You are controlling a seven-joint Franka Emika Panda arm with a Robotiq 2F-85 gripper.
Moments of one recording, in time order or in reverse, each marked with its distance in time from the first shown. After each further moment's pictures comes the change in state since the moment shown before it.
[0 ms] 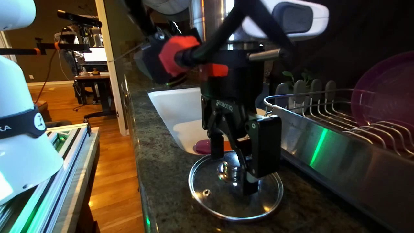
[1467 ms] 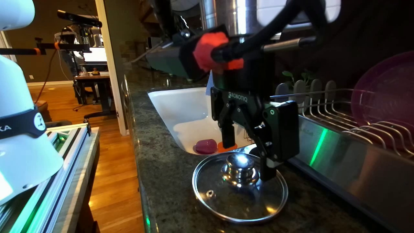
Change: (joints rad) arm 0.024 0.006 0.012 0.020 0.125 0.038 -0.120
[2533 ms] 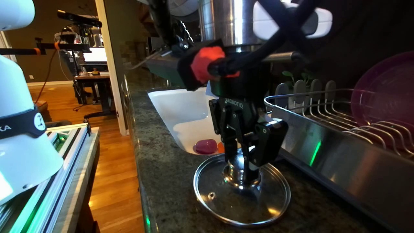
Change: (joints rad) arm 0.000 0.018 0.009 -0.002 0.001 -0.006 0.002
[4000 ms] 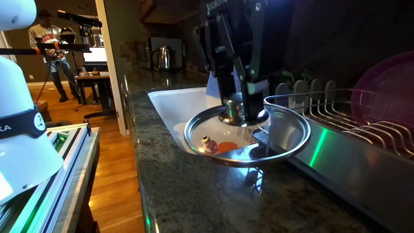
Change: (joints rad) arm -0.044 -0.374 -0.062 -0.064 -0.106 -0.166 0.014
